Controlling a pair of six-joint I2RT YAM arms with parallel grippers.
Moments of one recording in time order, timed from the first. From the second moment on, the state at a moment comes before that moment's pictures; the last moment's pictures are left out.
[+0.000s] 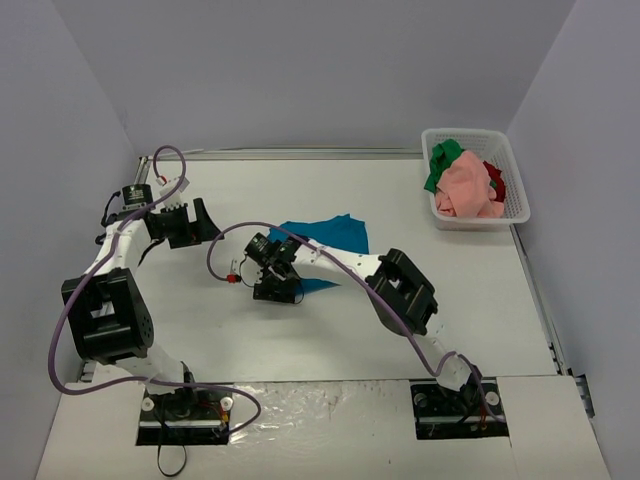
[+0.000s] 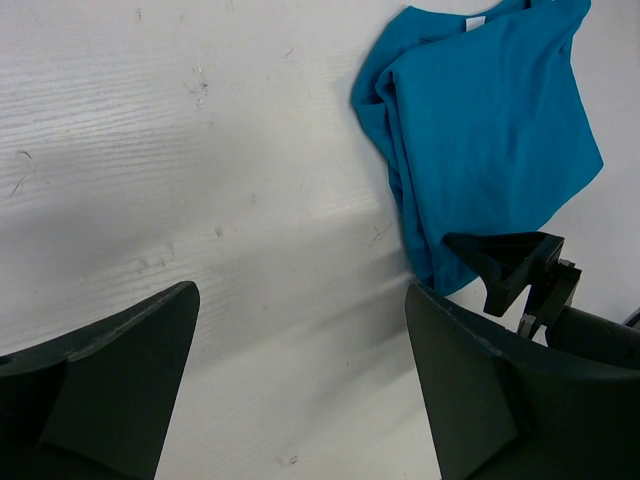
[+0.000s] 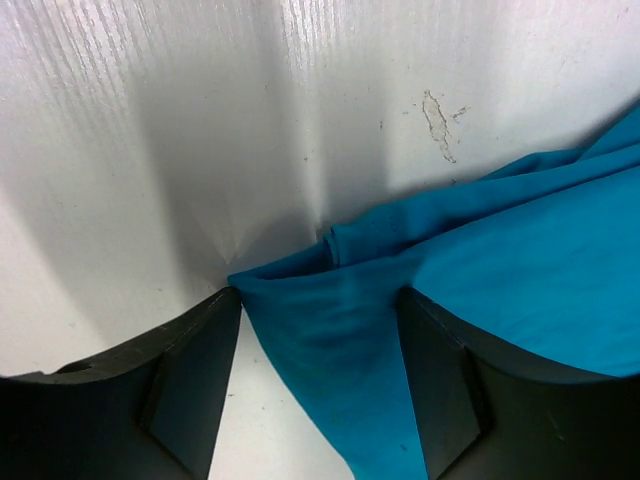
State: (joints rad) left arm 0.22 1.59 1.17 -0.56 0.72 0.00; right arm 1.00 2.23 1.76 -0.75 0.06 -0.52
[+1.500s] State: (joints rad) left arm 0.04 1.89 1.12 -0.18 1.05 -0.54; right arm 0.95 2.37 2.00 -0.87 0.13 -0.55
